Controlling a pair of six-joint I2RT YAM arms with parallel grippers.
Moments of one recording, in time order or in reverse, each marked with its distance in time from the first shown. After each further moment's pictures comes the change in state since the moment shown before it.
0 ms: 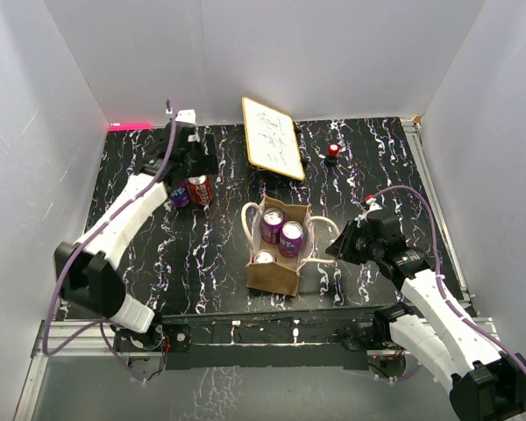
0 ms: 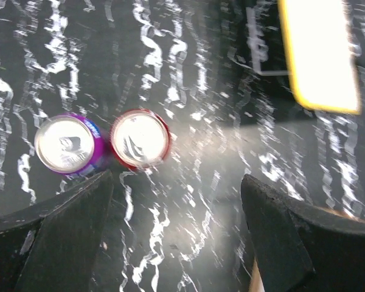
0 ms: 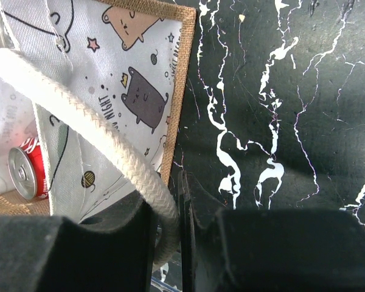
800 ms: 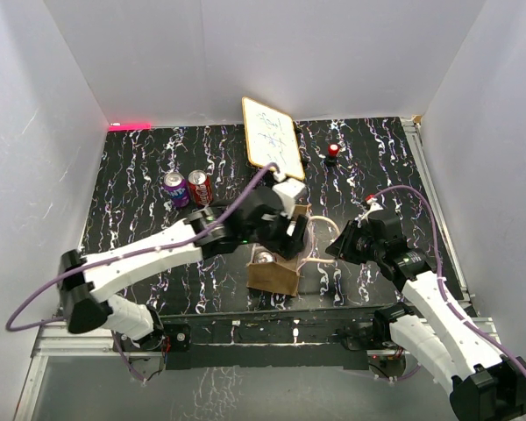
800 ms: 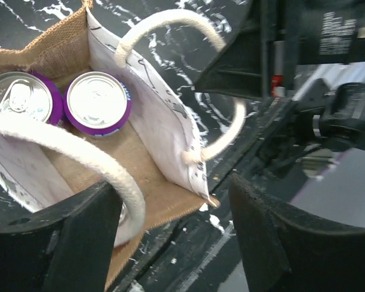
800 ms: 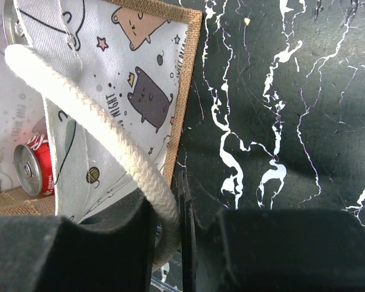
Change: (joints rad) left arm -0.694 -0.202 -0.129 0.005 0.262 -0.118; right arm 0.000 -0.018 0.000 0.000 -0.006 -0.004
